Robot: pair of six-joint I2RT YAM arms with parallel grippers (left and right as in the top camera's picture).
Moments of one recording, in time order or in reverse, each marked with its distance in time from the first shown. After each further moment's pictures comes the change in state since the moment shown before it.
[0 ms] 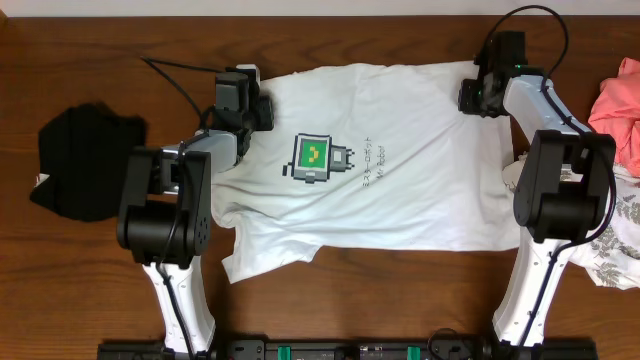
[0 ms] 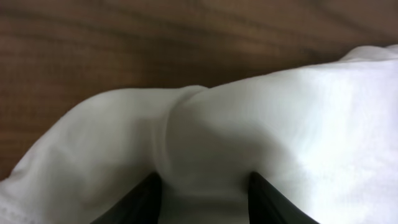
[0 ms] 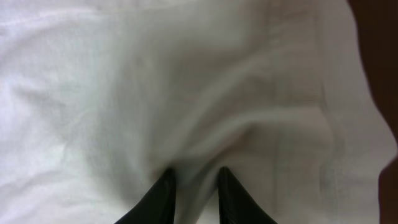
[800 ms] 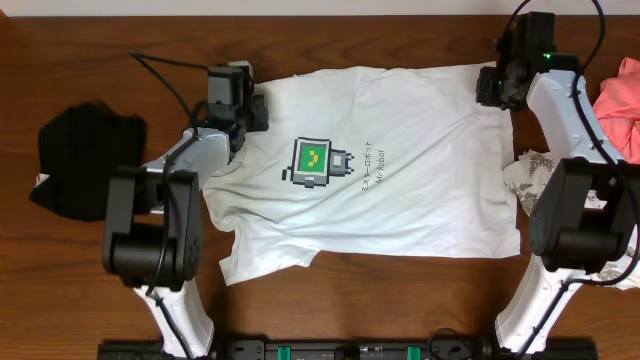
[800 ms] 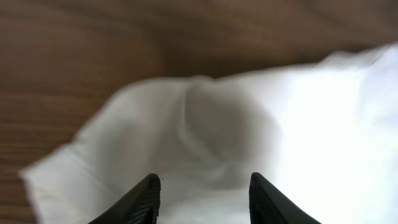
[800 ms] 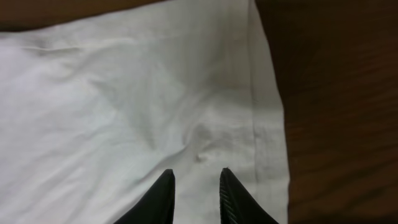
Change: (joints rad) left arm 0.002 -0.143 -0.010 -0.226 -0.007 -0.021; right arm -0.015 -0.220 -0.021 -0.191 0.026 -0.005
